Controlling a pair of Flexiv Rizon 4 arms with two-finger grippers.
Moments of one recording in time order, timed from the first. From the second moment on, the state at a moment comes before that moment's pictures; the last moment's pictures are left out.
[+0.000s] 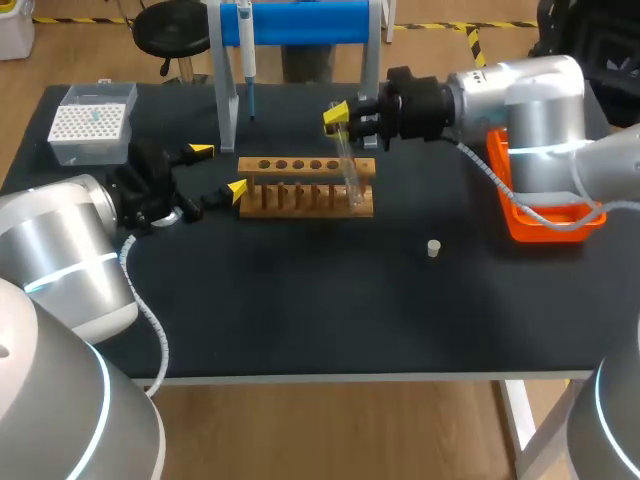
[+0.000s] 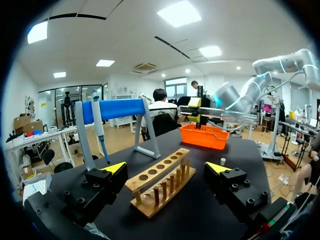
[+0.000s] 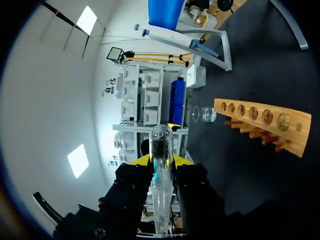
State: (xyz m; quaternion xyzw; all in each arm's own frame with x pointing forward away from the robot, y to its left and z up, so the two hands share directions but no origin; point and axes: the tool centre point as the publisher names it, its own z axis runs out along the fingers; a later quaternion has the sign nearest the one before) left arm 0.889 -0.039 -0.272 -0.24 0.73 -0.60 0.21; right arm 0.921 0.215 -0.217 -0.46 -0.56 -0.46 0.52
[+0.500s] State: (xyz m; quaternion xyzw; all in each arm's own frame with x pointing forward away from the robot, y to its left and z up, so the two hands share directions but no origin) left arm 0.889 -0.039 -0.272 -0.24 0.73 -0.60 0.21; right arm 0.923 0.213 -0.220 -0.46 -0.55 -0.47 0.53
